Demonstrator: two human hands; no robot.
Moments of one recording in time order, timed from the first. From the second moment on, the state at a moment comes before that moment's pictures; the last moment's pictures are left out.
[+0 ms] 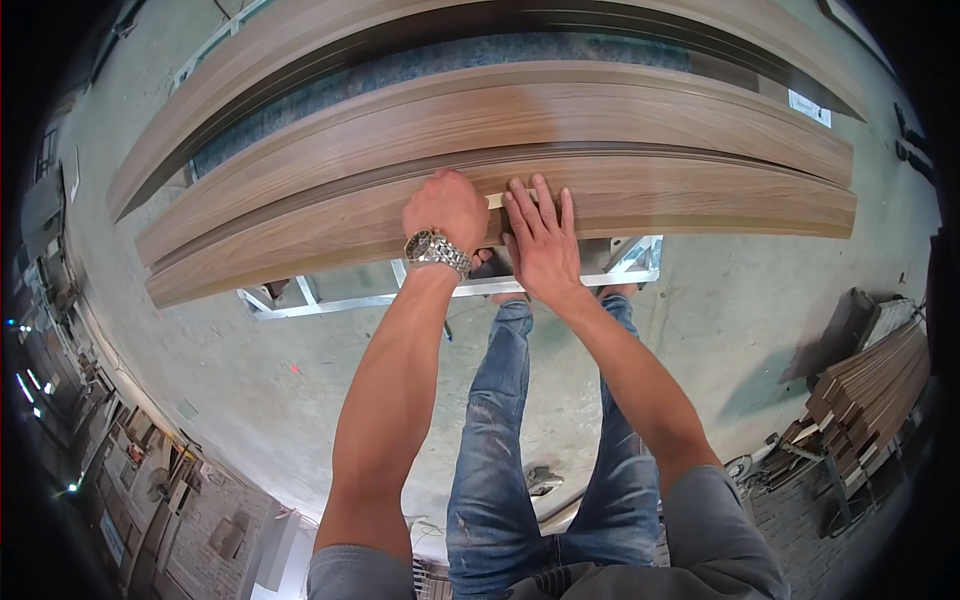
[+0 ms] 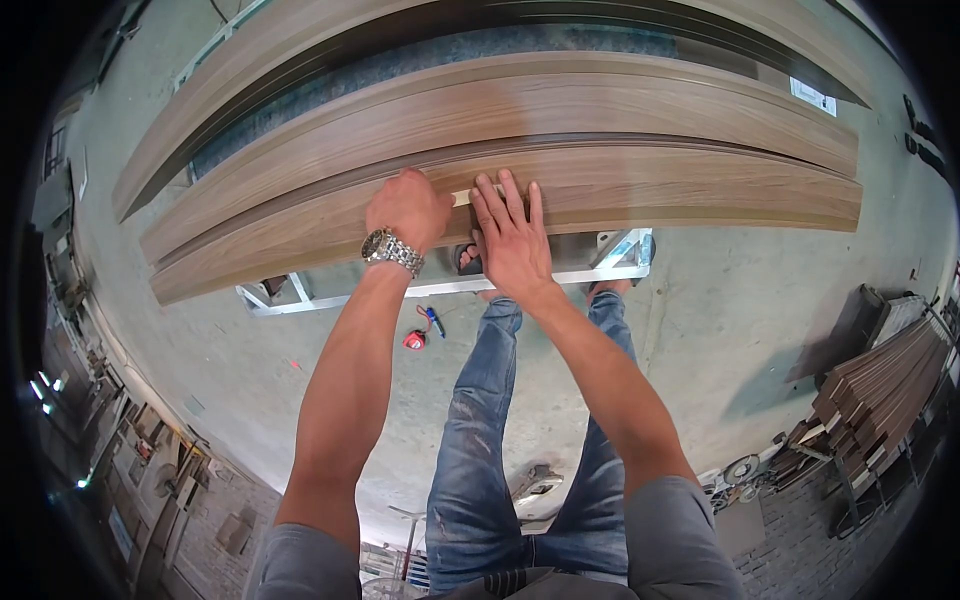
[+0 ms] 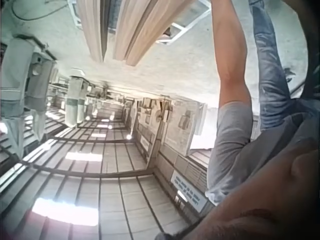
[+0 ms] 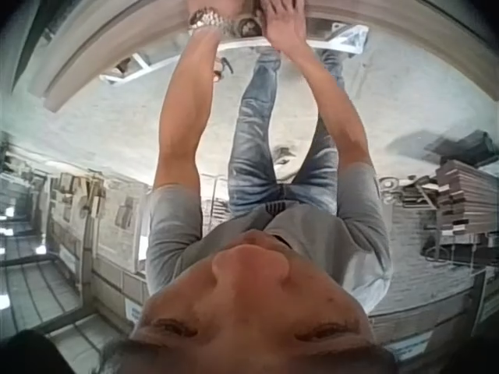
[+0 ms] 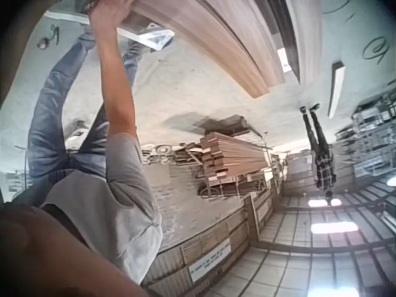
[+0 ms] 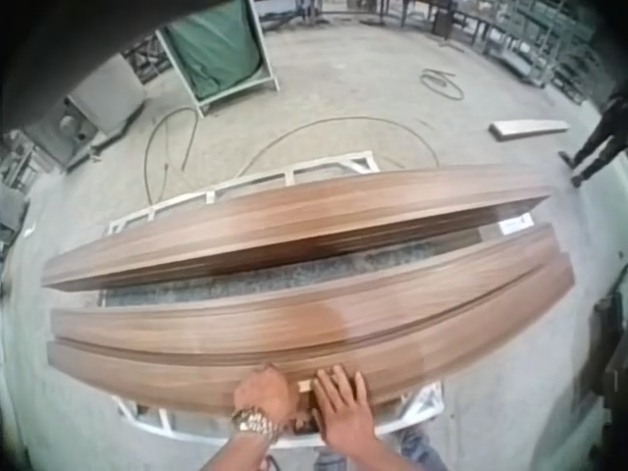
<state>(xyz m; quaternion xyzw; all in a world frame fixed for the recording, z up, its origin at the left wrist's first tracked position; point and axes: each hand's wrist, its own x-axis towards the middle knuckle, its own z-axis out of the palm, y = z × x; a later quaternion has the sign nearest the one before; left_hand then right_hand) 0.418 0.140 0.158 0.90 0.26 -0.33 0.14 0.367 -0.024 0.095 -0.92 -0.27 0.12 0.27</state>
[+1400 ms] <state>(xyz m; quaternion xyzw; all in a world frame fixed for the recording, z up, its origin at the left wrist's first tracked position) 0.317 0.196 0.205 0.86 0.33 -0.05 0.40 0.392 -0.085 0.110 -0.96 -0.23 0.11 0.10</state>
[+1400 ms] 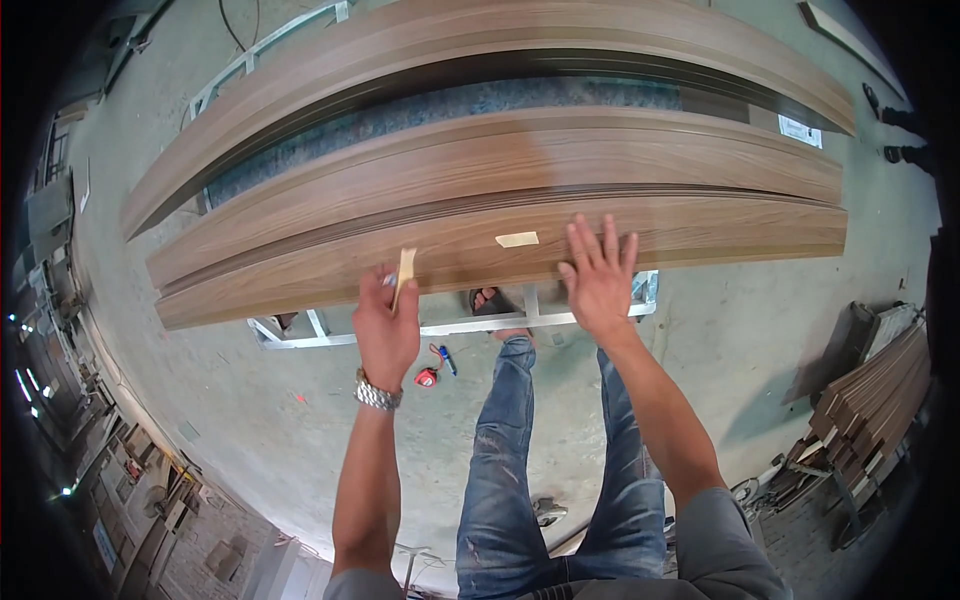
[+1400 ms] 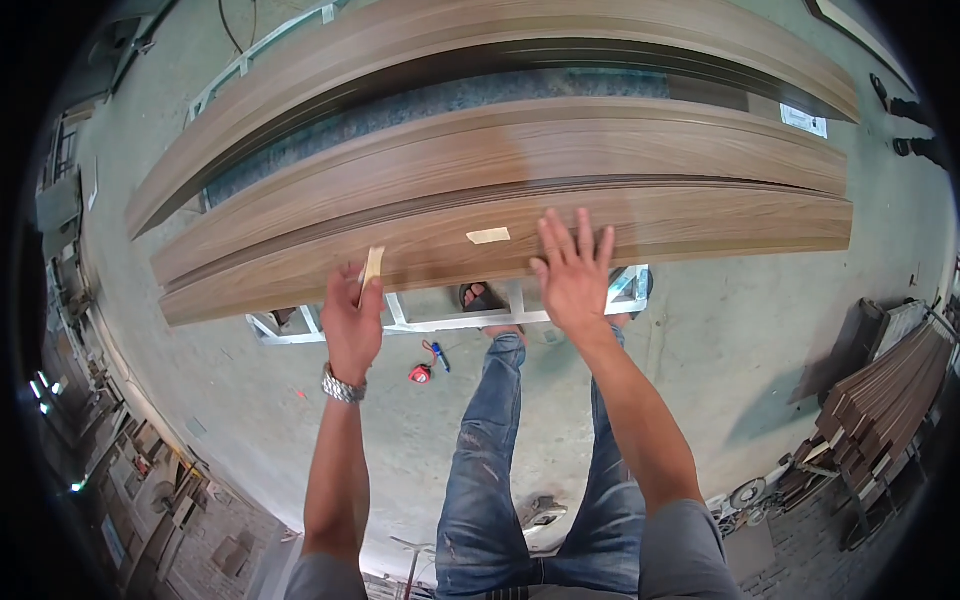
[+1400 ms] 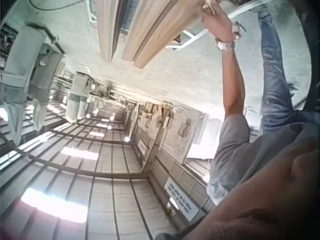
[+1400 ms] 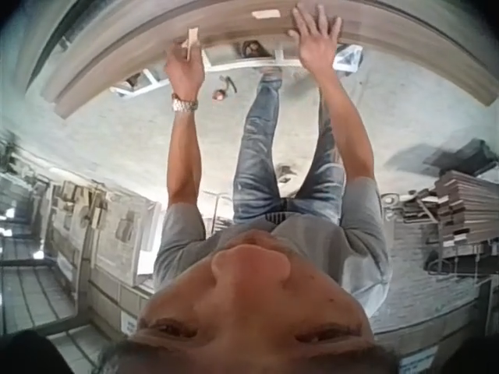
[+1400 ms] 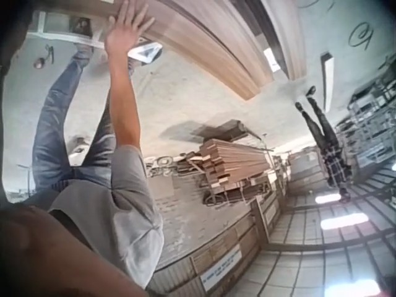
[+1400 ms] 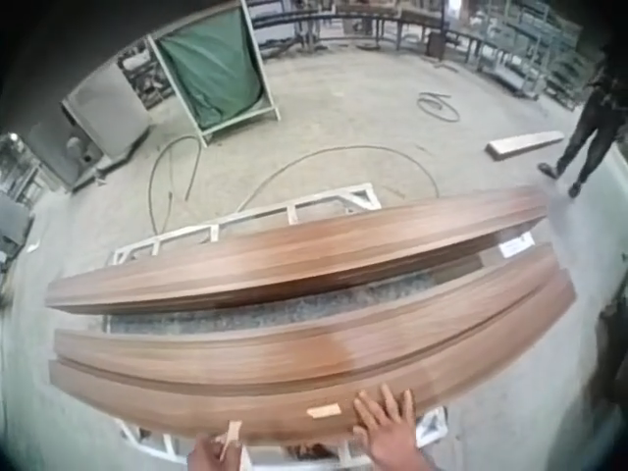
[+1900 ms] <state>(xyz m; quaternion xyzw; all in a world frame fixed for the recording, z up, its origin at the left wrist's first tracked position) 0.456 0.222 0.163 0.89 0.01 -0.18 0.43 0.513 0.032 0.108 -0.71 -0.02 0.34 0.62</state>
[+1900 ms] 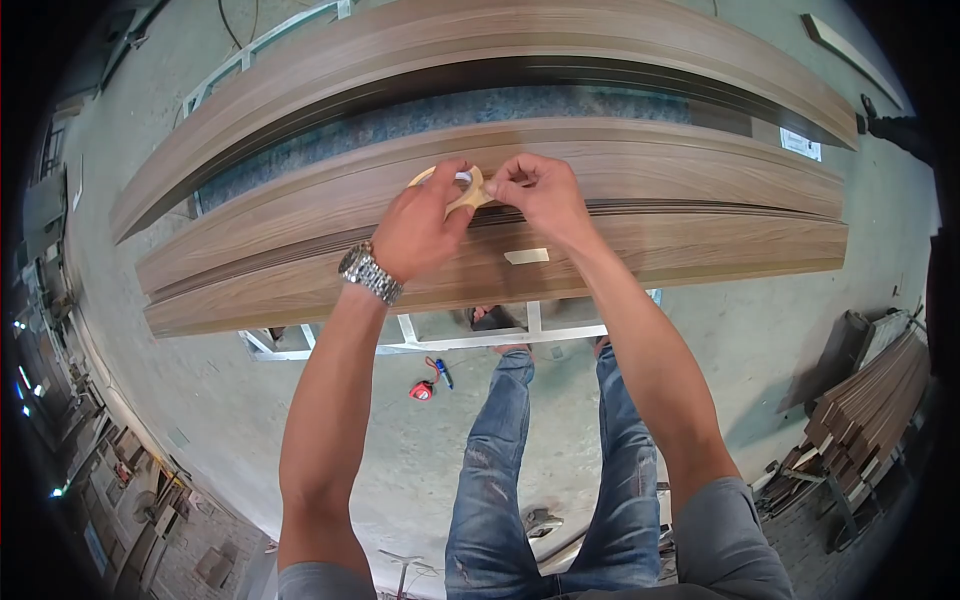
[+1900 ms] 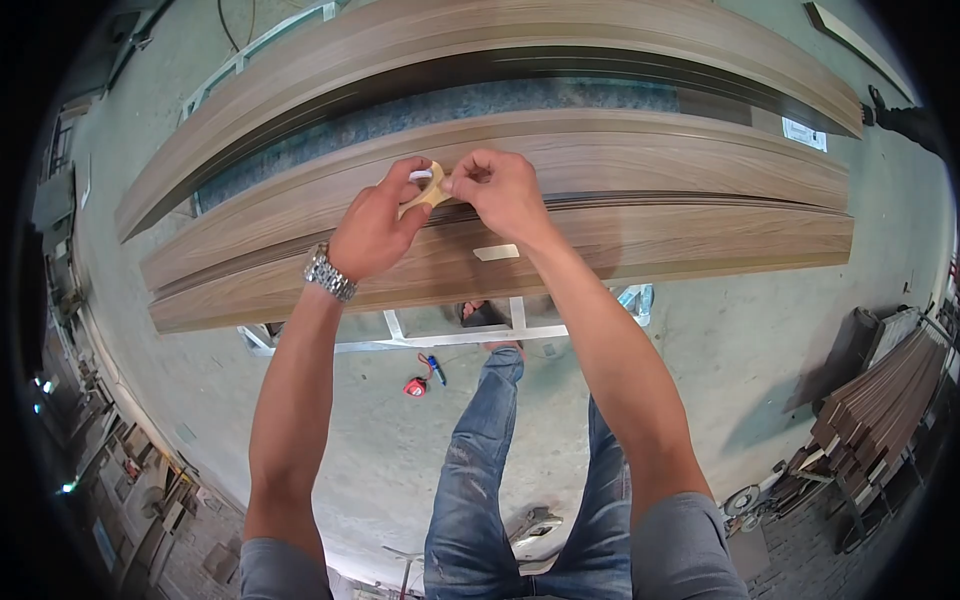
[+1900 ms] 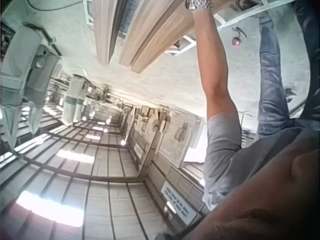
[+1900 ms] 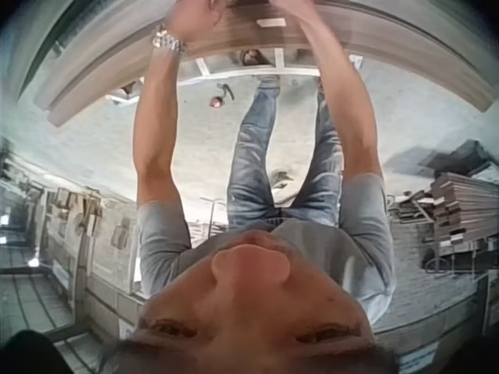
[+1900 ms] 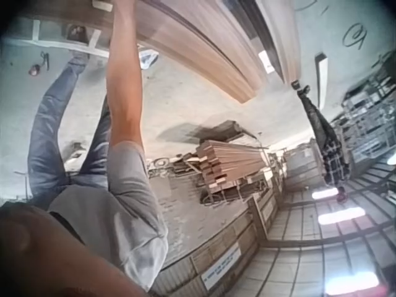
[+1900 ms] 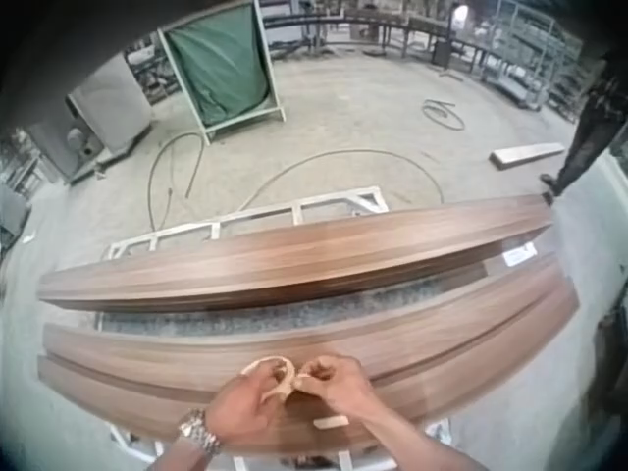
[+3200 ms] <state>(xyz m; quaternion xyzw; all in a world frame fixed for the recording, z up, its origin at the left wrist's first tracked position) 0.537 0.179 0.107 0.92 0.20 -0.32 0.07 0.506 0.058 0.048 -0.96 0.00 -0.03 0.27</state>
